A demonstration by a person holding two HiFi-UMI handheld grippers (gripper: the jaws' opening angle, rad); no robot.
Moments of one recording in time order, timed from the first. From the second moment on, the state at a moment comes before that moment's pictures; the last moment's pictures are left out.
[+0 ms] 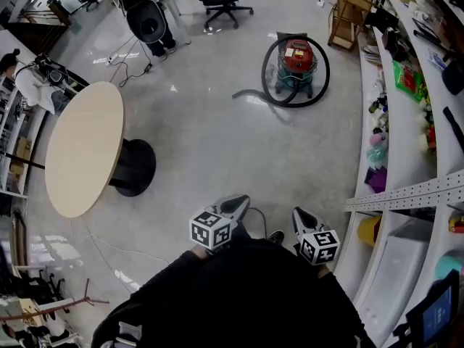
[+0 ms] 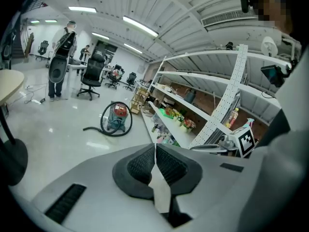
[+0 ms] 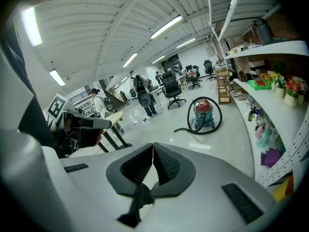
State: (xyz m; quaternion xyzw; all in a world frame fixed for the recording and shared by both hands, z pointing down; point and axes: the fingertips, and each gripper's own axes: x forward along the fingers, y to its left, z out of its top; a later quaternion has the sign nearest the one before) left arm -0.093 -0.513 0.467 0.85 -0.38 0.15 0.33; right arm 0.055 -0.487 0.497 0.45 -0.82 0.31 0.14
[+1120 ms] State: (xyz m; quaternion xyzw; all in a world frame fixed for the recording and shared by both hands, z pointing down) left arm -0.186 -0.864 0.521 0.88 -0.30 0.18 0.33; right arm 0.005 -0.748 0.512 0.53 -0.74 0.34 0.24
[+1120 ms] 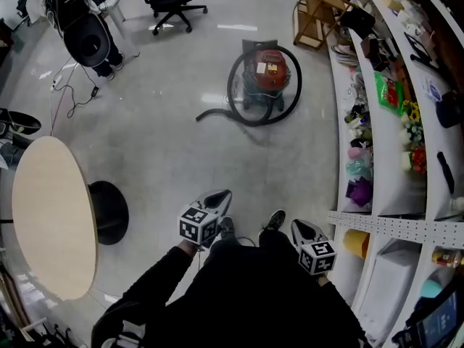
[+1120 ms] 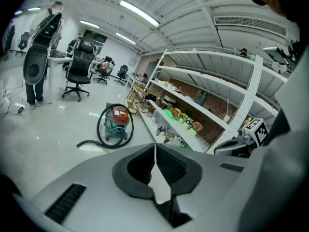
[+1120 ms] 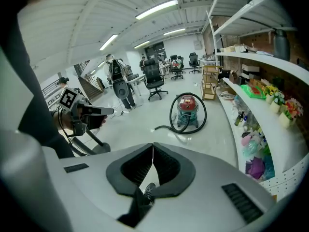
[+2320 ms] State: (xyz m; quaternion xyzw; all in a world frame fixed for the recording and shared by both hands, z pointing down) left arm -0.005 -1.112 0.505 0.84 -0.40 0.17 0.32; right arm 0.152 -1.043 0.574 0.40 -0.81 0.36 0.25
